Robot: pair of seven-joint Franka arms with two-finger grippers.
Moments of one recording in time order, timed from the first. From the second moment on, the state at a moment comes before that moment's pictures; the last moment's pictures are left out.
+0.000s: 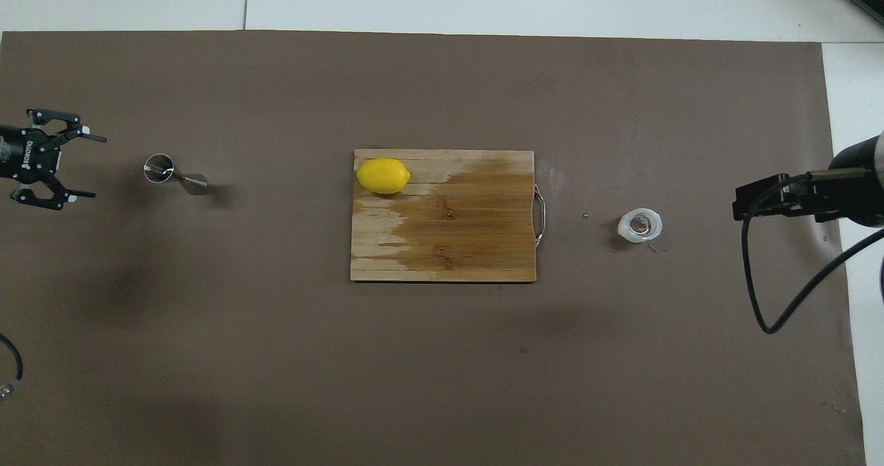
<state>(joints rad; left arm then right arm) 0.31 0.52 0.03 -1.56 -0.52 1.89 -0.74 0.03 -0.04 0.02 -1.60 0.00 1.52 0.09</state>
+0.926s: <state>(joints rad) 0.23 0.39 0.01 -1.89 -0.88 2.10 -1.01 0.03 -0.04 0.02 -1.60 0.00 1.52 0.09</state>
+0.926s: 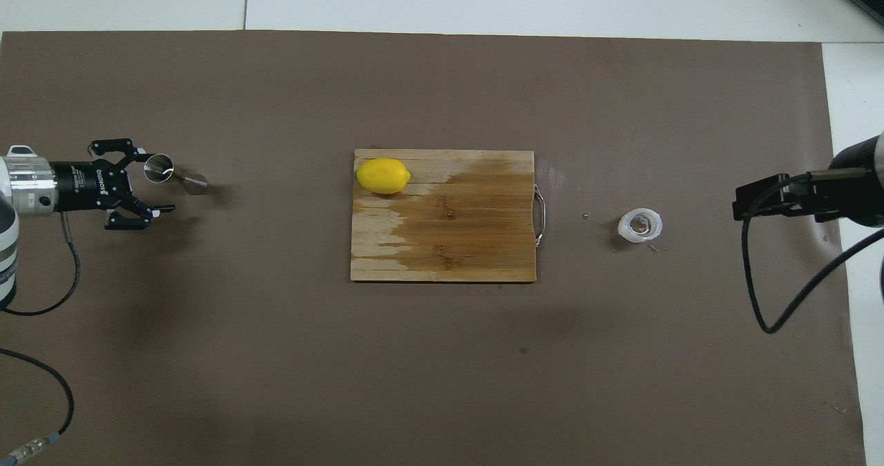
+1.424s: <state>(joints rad) 0.21 0.39 0.01 -1.90 -0.92 2.13 -1.05 0.03 -0.04 0.02 -1.60 0.00 1.52 0.09</state>
